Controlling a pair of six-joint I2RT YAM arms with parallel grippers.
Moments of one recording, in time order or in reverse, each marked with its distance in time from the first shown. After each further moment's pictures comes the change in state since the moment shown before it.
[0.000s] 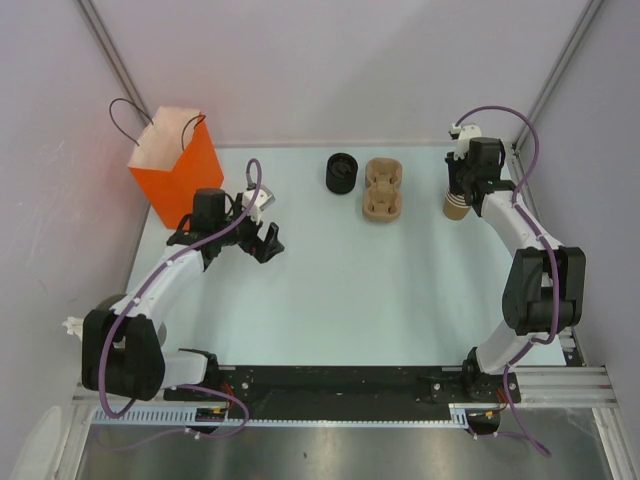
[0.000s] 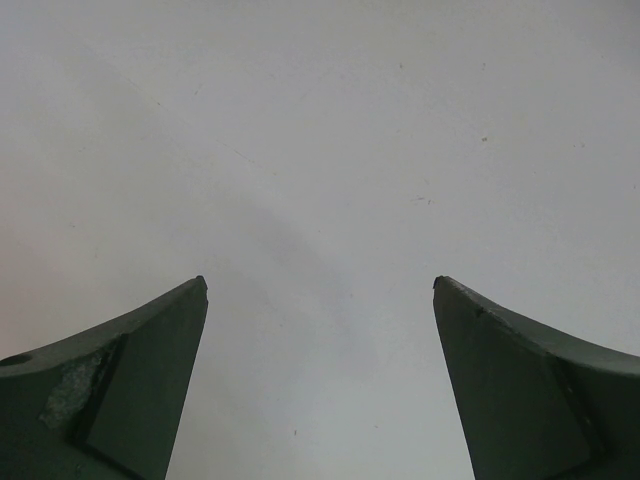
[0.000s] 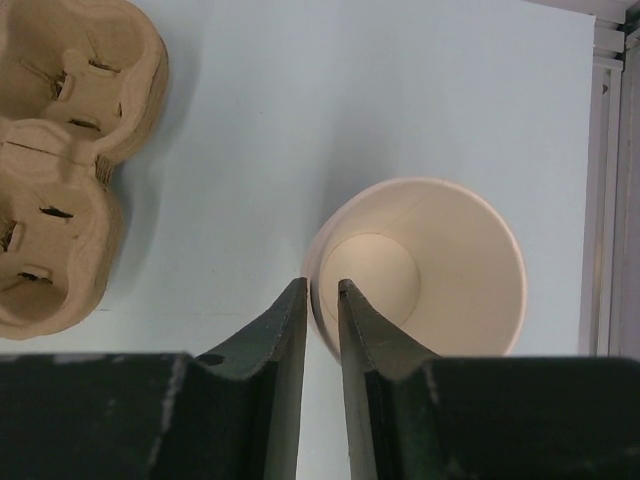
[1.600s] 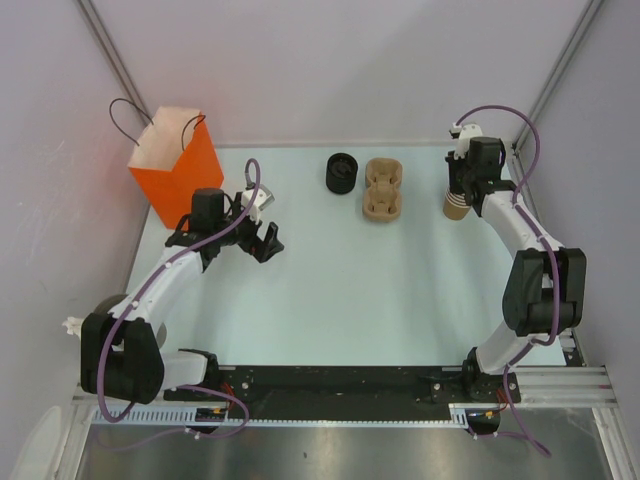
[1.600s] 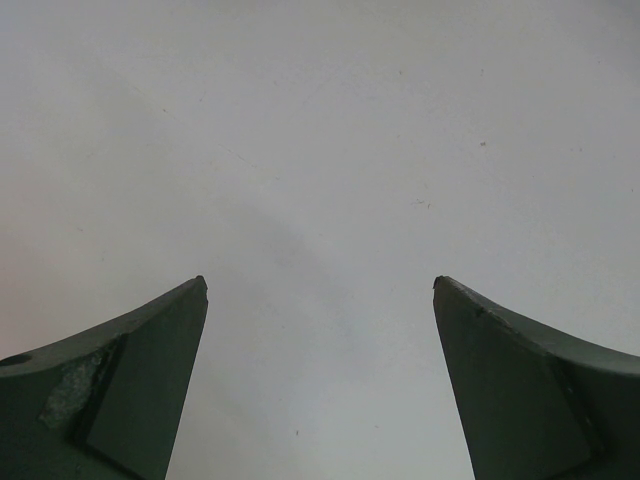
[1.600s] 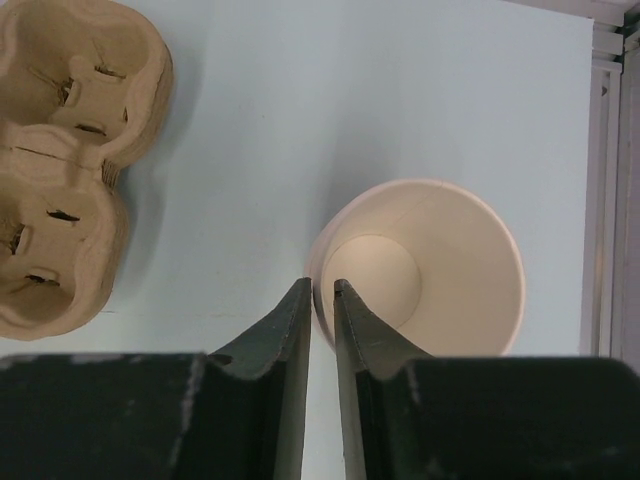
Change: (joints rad) left arm 0.000 -0.017 0.000 0.000 0.000 0.000; right arm 0.002 -0.005 0.000 0.000 0.000 0.009
